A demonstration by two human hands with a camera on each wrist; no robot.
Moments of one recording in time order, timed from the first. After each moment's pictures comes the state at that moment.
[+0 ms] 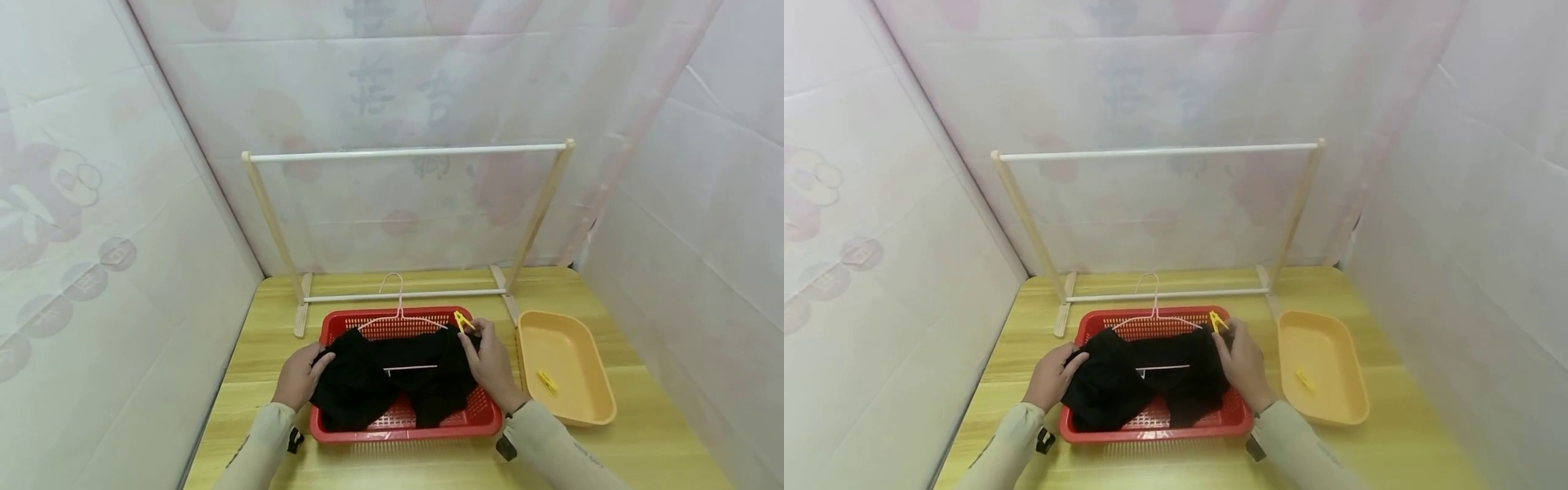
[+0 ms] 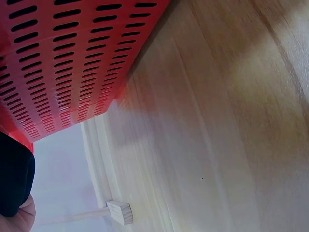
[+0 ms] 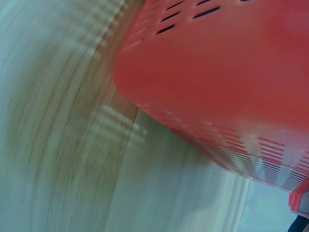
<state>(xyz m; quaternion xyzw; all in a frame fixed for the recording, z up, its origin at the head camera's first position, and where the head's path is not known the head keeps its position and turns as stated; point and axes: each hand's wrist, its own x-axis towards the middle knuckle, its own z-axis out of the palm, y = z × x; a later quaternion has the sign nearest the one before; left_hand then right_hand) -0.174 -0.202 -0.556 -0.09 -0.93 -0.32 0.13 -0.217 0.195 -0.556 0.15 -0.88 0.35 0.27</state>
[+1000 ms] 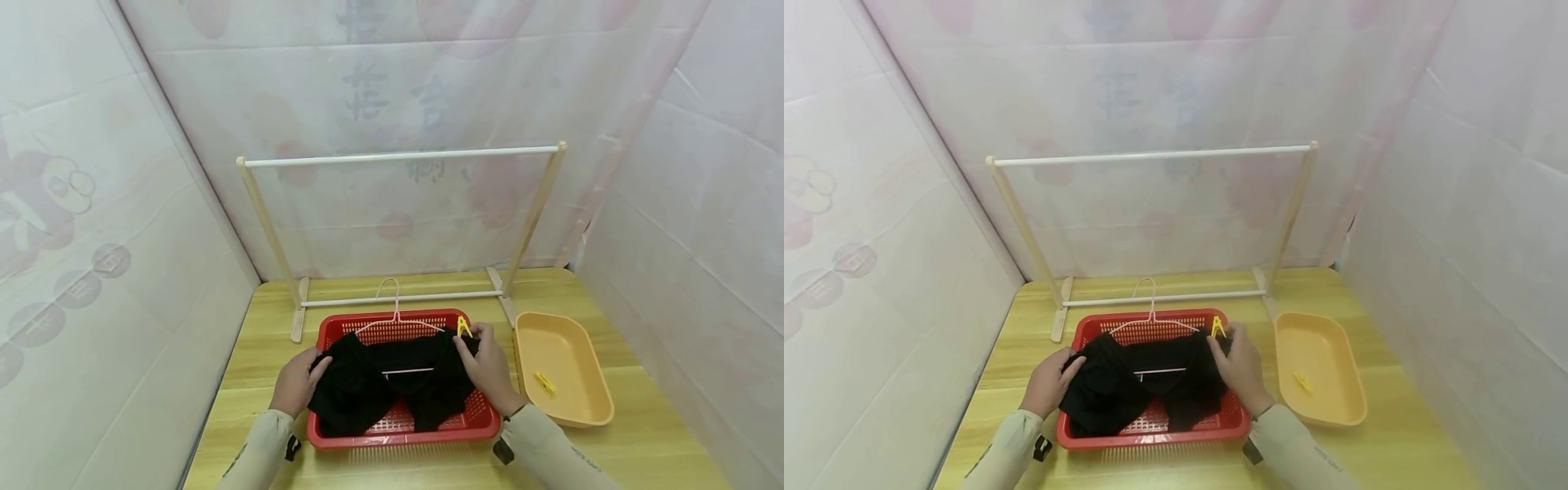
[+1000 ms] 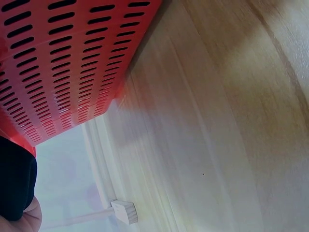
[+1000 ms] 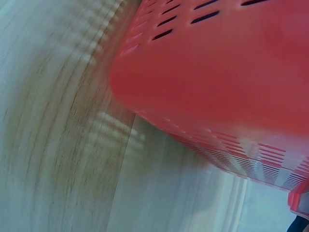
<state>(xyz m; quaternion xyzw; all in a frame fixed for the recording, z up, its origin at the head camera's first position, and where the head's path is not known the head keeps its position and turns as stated) -0.174 -0.201 -0.560 -0.08 -0.94 -0.30 0.15 -0.215 0.194 -0.562 0.10 -0.89 0.37 0.25</state>
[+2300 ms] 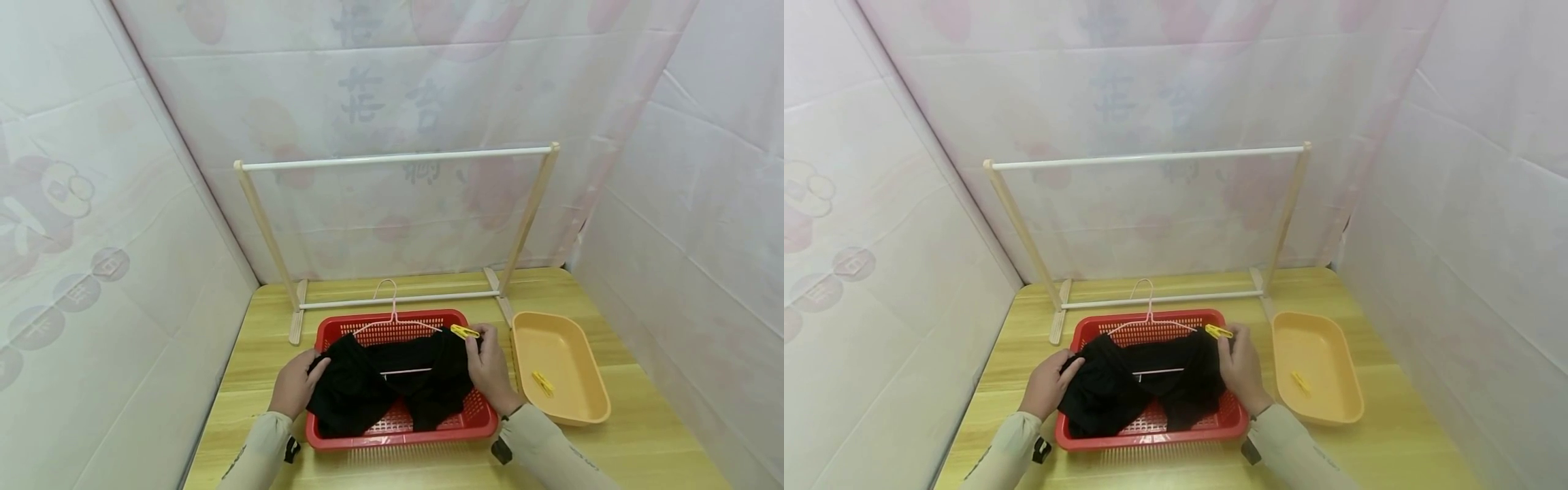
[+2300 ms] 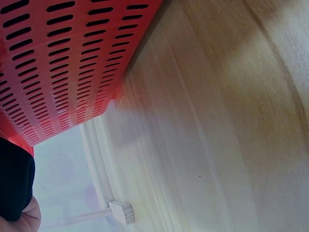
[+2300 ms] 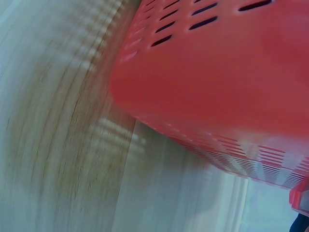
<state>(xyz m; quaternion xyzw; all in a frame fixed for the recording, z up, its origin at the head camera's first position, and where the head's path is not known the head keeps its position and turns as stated) -0.171 -0.201 -0.558 -0.08 -0.93 -0.31 0.16 -0.207 0.200 -0.557 0.15 -0.85 0.42 0.27</state>
